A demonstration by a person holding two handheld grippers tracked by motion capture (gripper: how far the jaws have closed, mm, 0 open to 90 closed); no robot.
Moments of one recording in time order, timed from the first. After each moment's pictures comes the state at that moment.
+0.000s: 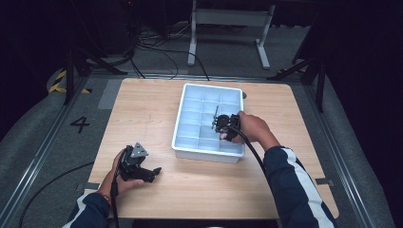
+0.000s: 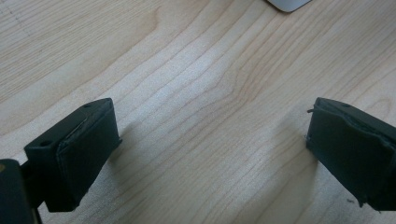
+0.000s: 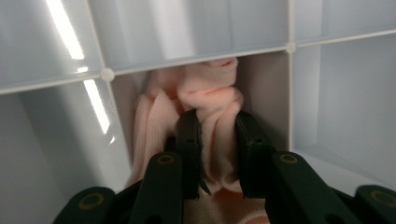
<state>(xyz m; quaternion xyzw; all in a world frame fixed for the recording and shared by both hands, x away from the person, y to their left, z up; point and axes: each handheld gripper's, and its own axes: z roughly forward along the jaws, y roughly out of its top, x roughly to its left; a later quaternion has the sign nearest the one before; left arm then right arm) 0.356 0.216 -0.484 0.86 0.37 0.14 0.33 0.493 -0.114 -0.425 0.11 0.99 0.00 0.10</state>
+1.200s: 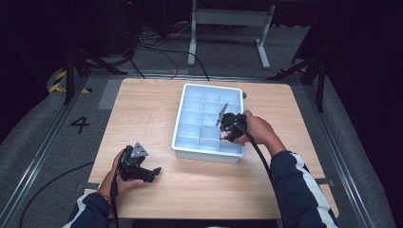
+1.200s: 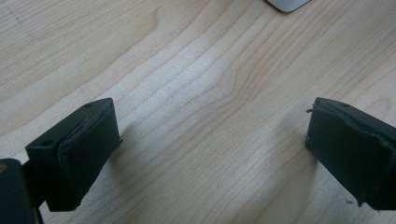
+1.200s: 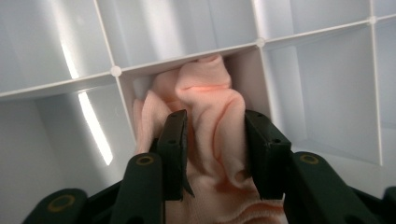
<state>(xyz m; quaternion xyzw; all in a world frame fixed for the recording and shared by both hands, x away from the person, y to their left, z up) 0.355 0.216 -0.484 0.86 0.38 0.14 0.33 0.486 -0.133 -0.411 0.14 0.98 0.08 0.12</state>
